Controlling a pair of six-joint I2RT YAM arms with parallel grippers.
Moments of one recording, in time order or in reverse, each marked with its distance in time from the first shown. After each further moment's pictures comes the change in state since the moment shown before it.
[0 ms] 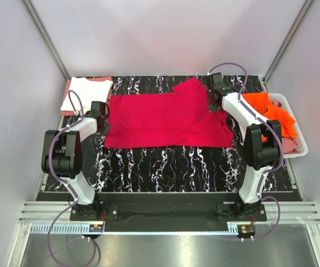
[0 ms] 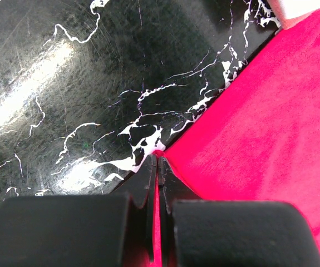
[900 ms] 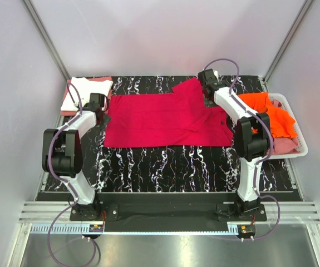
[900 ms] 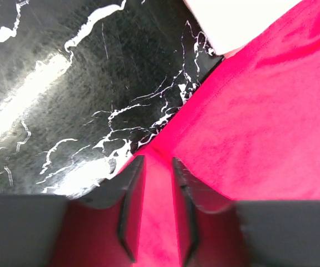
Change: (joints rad) left arm -0.002 0.015 0.126 -0.065 -0.006 0.023; right arm 0.041 0.163 0.173 -0.044 0.134 0.006
